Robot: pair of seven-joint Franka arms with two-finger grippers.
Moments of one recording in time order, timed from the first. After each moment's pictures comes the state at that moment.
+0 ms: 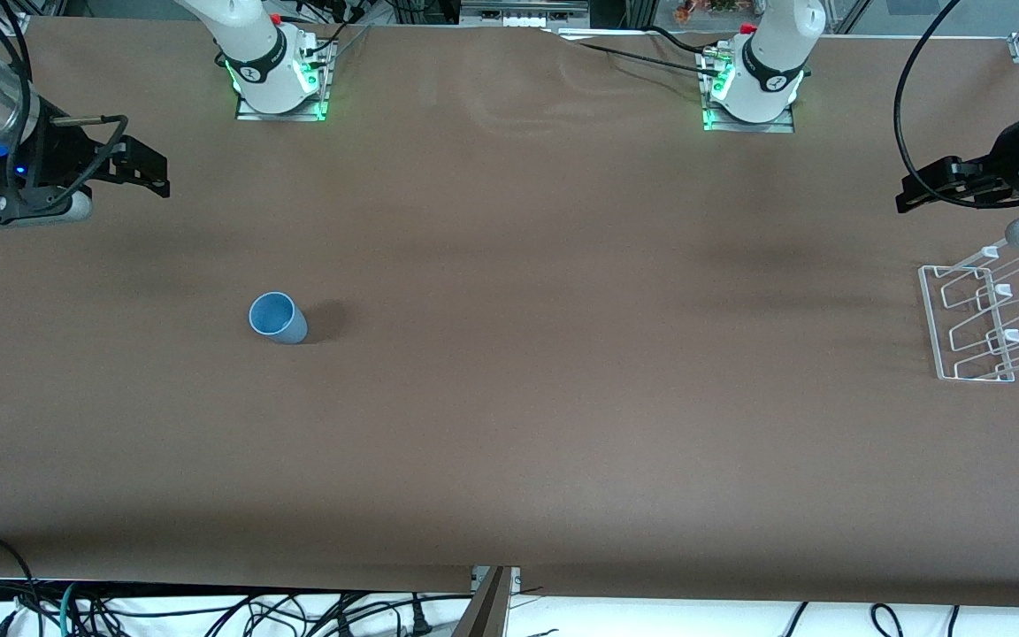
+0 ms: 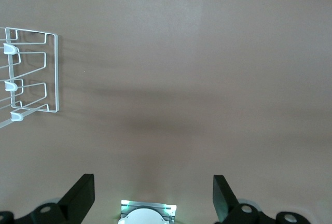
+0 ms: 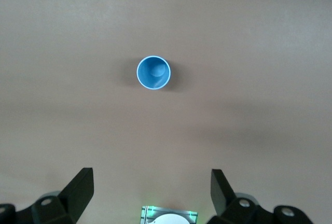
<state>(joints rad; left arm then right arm) 0.00 0.10 -0.02 -1.40 -0.03 1.33 -0.13 0.21 0.05 -0.06 -1.52 0.01 1.45 0.03</state>
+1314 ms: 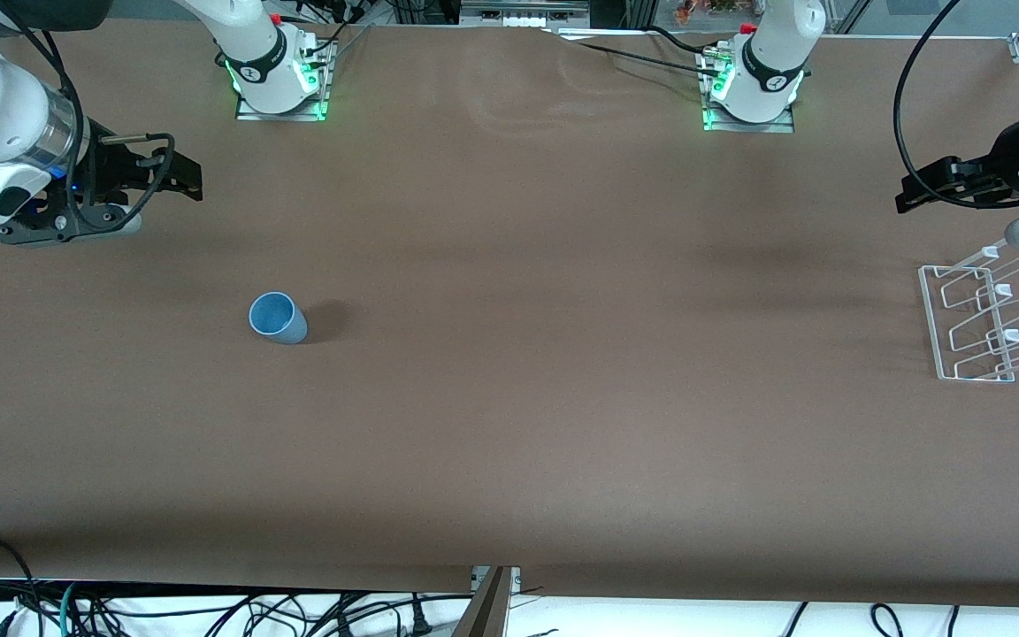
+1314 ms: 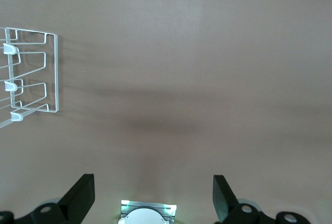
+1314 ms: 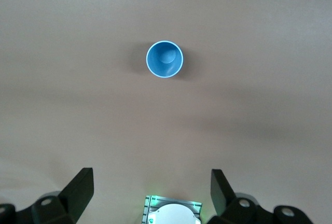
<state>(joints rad) 0.00 0.10 -0.02 -1.40 -0.03 1.33 -0.13 0.22 0.07 -0.05 -1.55 0.03 1.43 0.03</state>
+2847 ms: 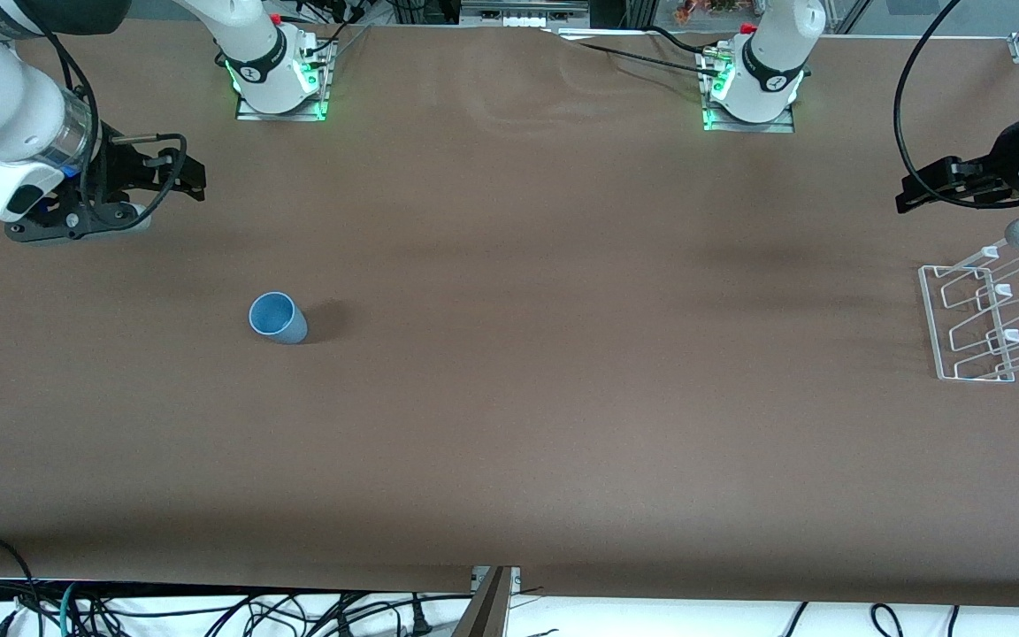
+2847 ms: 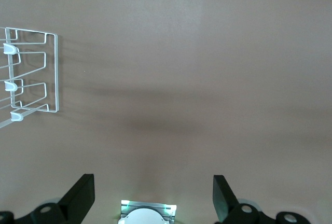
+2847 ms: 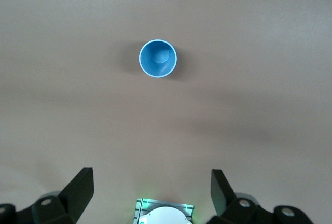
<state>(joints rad) 0.00 0.10 -0.02 -1.40 -0.03 1.33 -0.13 0.23 0.04 -0.05 -1.62 -0.01 1.47 0.02</state>
